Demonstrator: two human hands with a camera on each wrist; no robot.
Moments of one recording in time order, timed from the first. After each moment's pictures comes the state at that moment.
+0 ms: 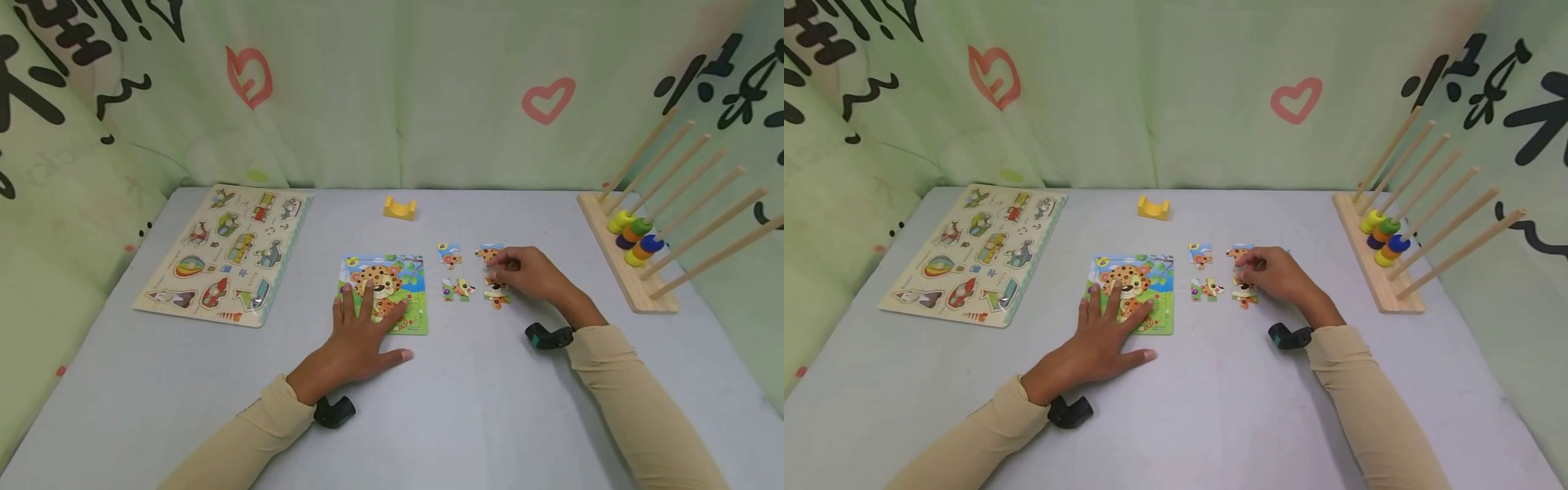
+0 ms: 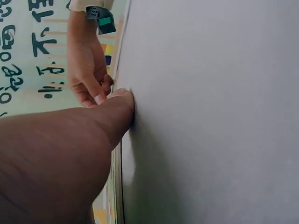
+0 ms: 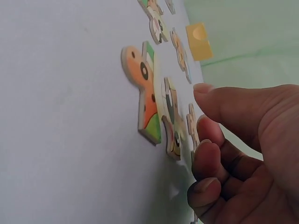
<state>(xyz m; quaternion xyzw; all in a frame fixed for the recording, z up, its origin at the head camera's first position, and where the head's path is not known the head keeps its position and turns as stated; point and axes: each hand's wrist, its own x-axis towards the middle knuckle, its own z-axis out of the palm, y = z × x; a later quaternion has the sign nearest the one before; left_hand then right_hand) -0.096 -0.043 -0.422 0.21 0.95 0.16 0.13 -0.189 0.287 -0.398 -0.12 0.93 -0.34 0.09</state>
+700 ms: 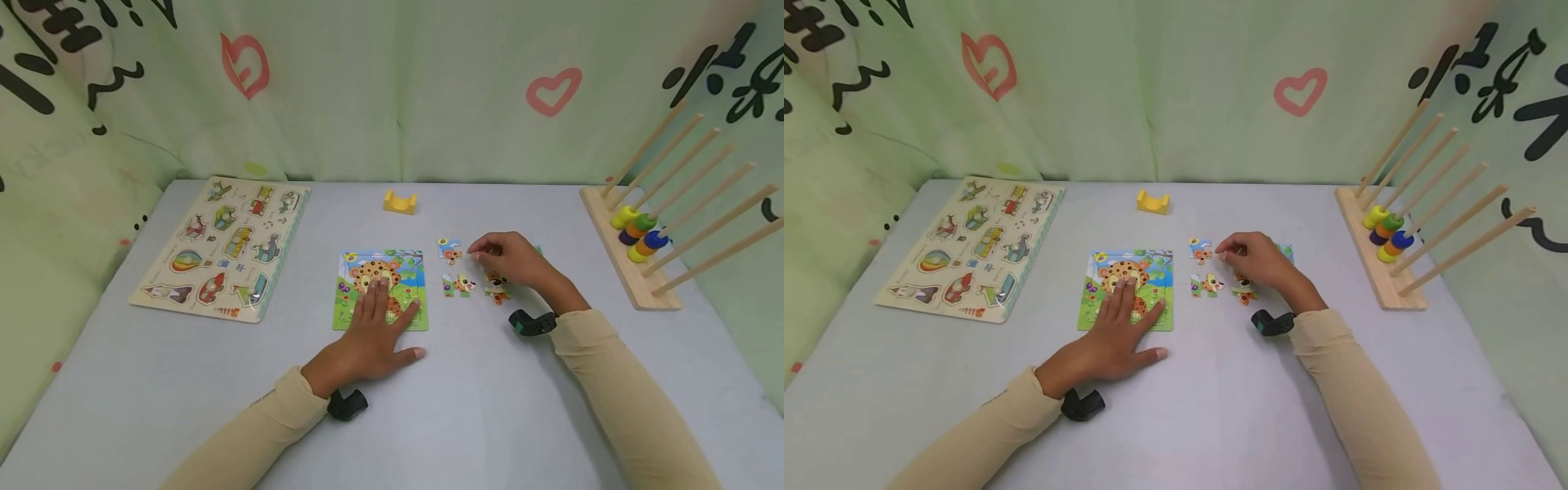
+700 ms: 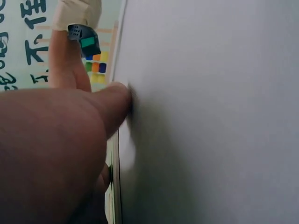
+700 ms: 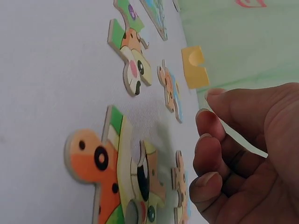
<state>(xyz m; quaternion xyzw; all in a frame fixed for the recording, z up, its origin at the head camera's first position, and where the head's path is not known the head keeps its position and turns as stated) -0.099 -0.025 -0.416 0.24 0.94 0.16 0.19 -0.204 0.258 -0.389 -0.13 0.92 -0.35 0.10</state>
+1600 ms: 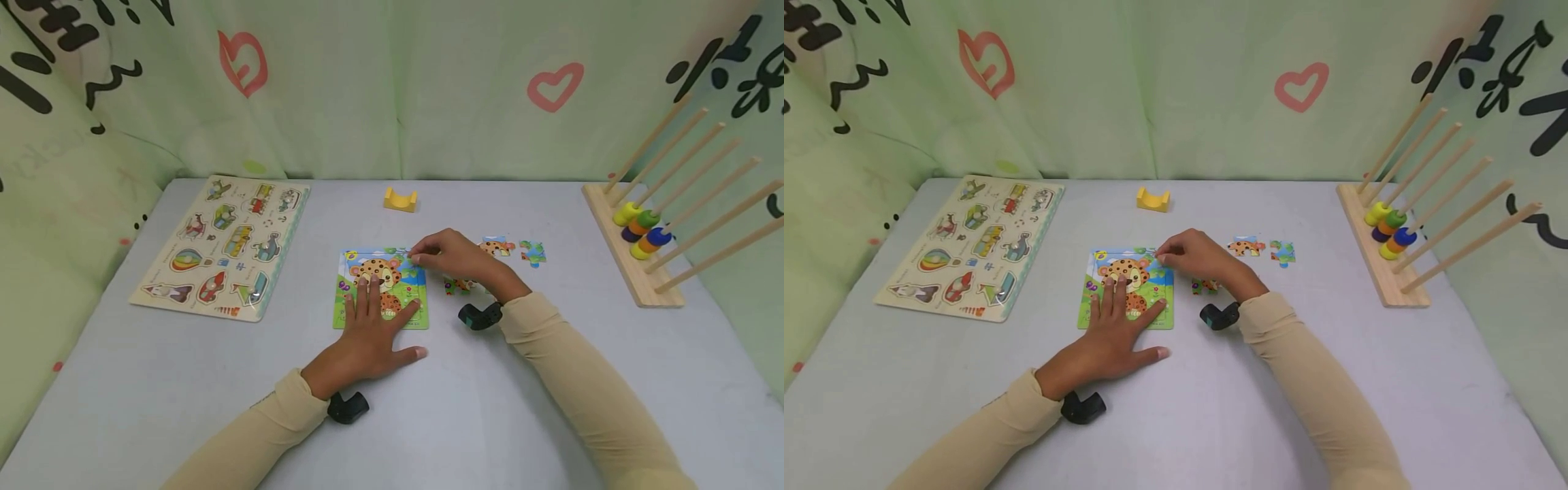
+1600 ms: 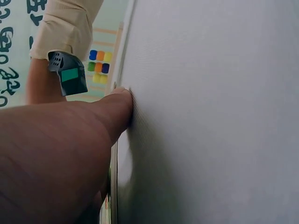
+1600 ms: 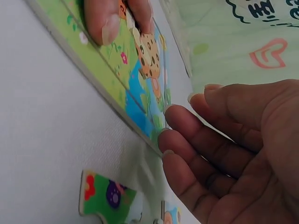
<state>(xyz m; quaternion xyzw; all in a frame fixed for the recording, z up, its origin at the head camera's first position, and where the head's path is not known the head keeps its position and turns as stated) -0.099 -0.024 -0.419 0.21 0.95 0.15 0.17 -0.216 0.171 -0.383 -0.20 0.89 -0.36 0.19</state>
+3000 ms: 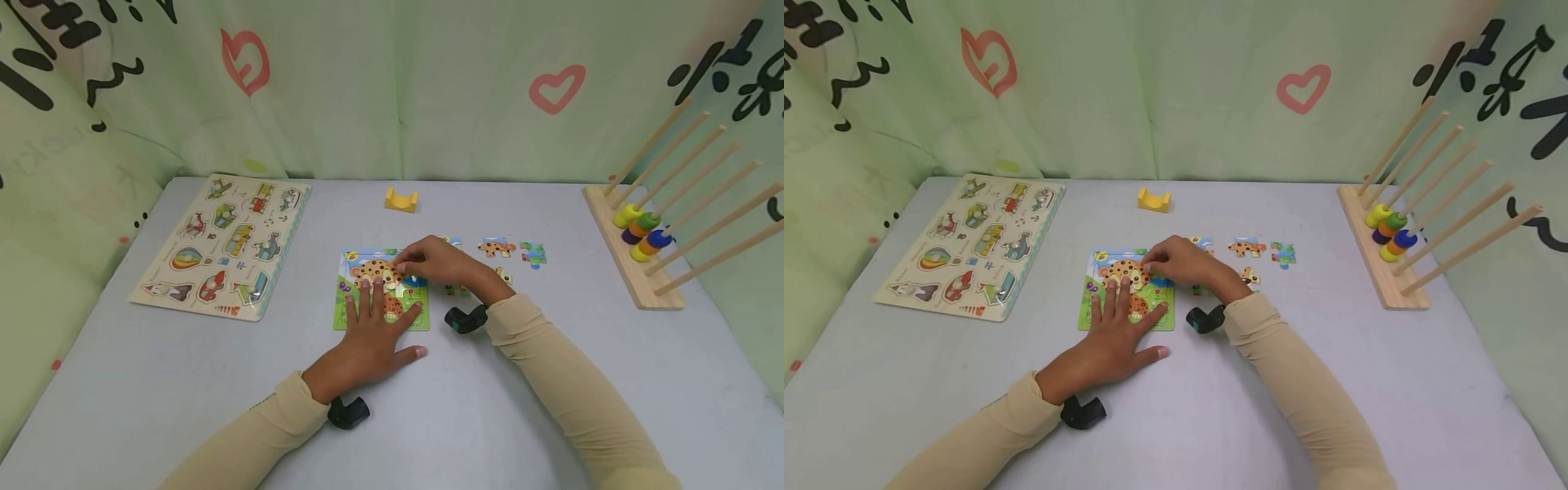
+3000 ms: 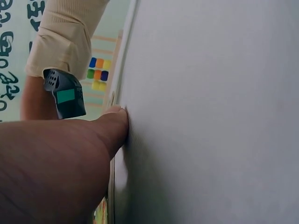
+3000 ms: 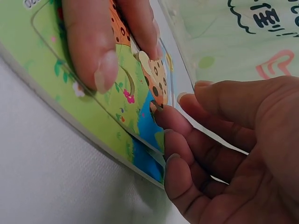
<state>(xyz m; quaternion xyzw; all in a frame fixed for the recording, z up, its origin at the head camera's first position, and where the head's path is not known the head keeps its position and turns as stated) -0.095 -0.023 -0.421 0.22 0.95 0.15 0.16 -0.213 0.150 -0.386 -0.23 0.87 -0.37 0.23</state>
